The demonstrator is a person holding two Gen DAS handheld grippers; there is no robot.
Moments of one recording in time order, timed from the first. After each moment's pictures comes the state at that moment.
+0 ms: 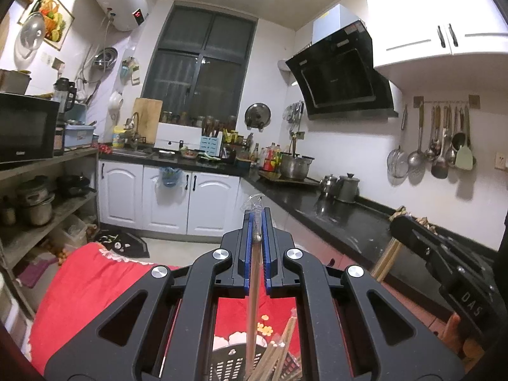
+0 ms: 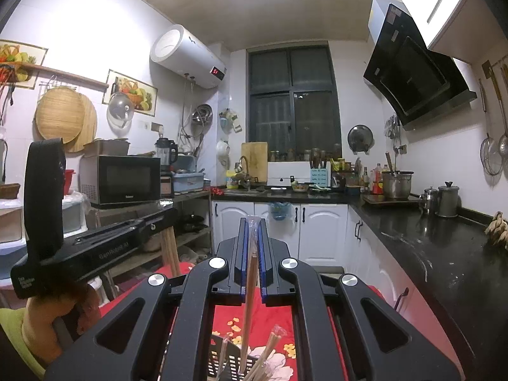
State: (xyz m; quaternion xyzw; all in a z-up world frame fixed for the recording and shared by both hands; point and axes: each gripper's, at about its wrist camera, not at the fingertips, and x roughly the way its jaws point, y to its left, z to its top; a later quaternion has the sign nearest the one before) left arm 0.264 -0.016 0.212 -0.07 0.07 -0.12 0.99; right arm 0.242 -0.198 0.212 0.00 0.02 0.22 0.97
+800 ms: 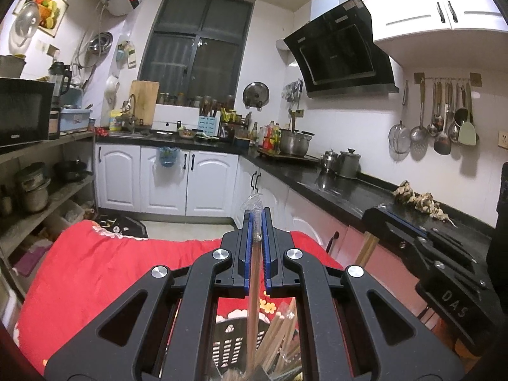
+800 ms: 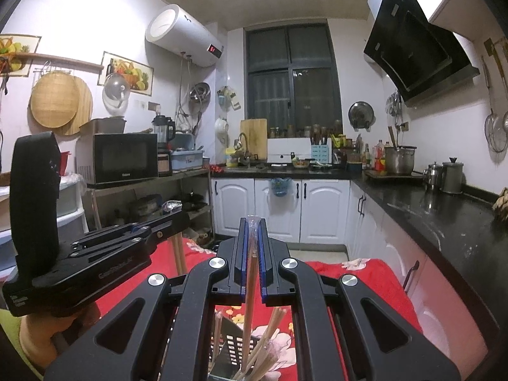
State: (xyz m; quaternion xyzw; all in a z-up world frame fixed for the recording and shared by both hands) left arm 0.278 -0.024 0.160 -0.06 0.11 -0.12 0.98; right arm 0.265 -0.179 0.165 0.00 0.07 0.23 0.97
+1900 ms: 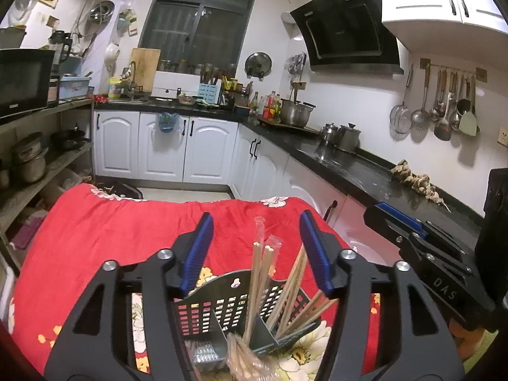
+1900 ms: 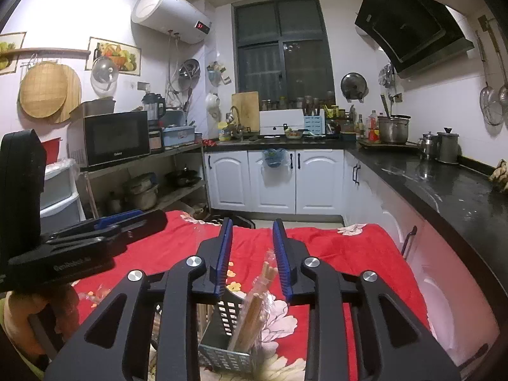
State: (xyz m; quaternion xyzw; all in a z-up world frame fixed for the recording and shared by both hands) left arm 0.269 -0.007 0.135 -0.08 0.18 -0.14 0.97; right arm 0.262 -0.190 0.137 0.01 0.13 0.21 0.97
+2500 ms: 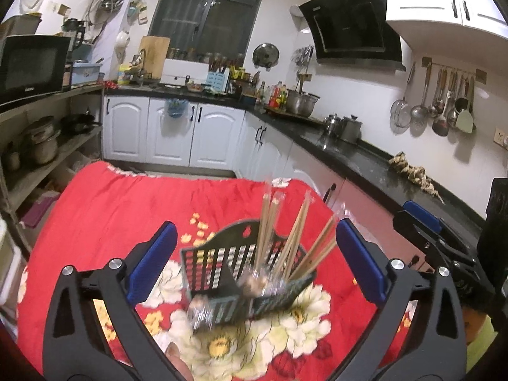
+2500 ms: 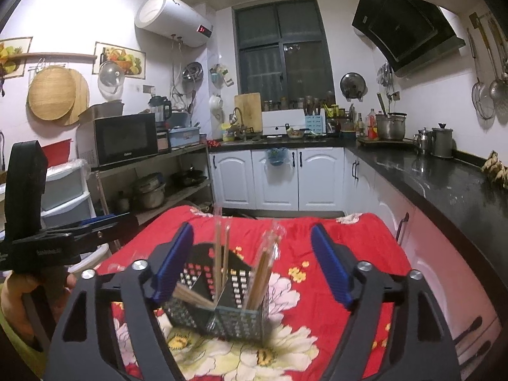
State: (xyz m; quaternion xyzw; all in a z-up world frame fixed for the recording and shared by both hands) left arm 0.212 0.011 0.123 -0.09 0.21 -0.12 0.97; right arm 0.201 -0.209 0.124 0.02 0.14 0.22 0.97
